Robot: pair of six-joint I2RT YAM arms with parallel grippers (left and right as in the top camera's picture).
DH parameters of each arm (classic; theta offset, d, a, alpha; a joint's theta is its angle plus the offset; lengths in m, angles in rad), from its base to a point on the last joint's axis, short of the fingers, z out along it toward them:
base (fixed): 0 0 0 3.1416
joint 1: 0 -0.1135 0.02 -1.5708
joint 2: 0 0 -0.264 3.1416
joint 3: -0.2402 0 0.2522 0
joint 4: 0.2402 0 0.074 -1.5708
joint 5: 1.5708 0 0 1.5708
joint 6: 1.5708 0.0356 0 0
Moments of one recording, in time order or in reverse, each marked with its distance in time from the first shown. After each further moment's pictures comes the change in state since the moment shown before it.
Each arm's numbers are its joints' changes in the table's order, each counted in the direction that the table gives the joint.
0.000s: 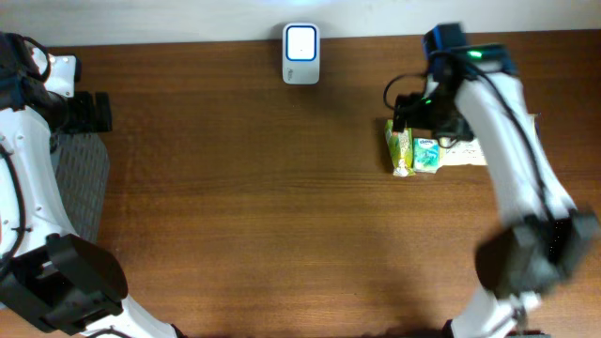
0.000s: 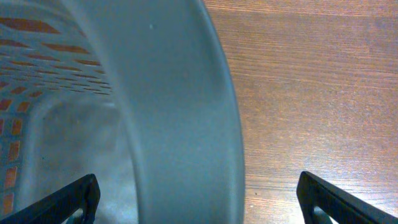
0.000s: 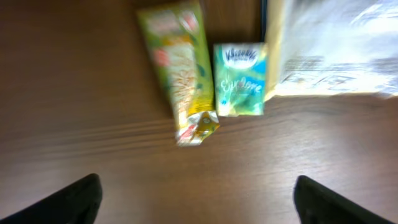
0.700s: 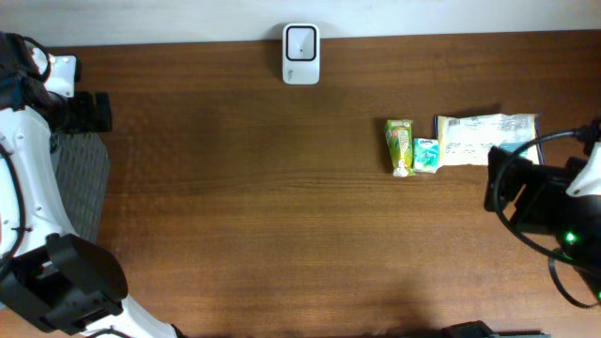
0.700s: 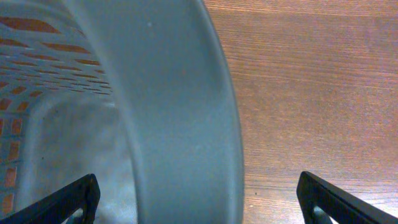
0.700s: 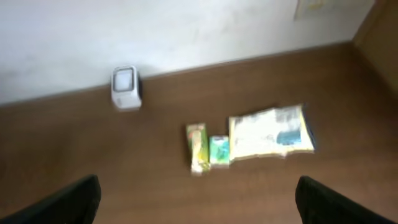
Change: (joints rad) left arm 0.000 0.000 0.000 0.000 0.000 0.000; right arm -0.026 0.865 0.086 -0.047 0.126 -0.030
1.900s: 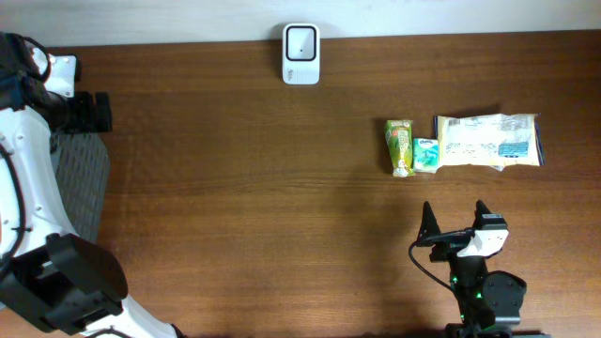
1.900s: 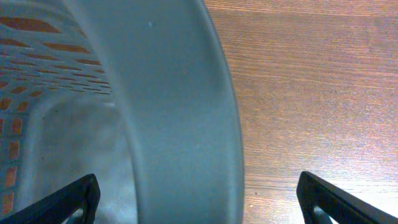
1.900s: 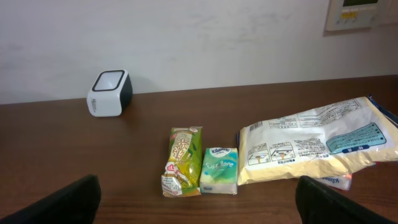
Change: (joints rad) left arm 0.000 0.000 0.000 0.000 0.000 0.000; right arm 0.189 0.990 1.790 -1.242 -0.235 -0.163
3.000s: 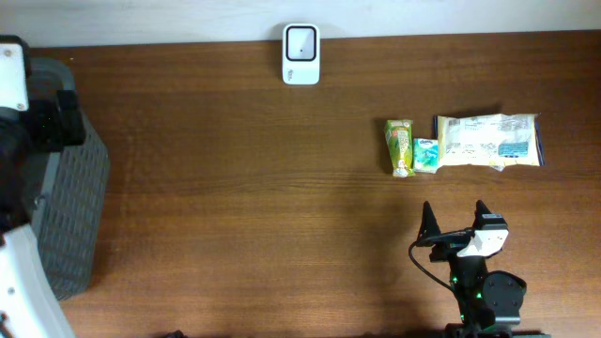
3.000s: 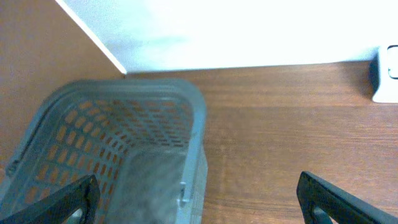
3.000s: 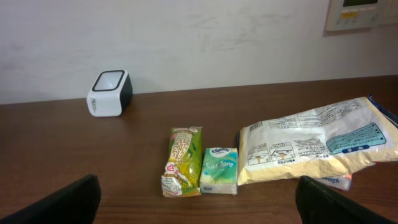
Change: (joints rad) left arm 0.023 0.521 0.007 0.001 -0.002 0.000; right arm 0.000 0.000 0.000 0.000 0.000 0.000
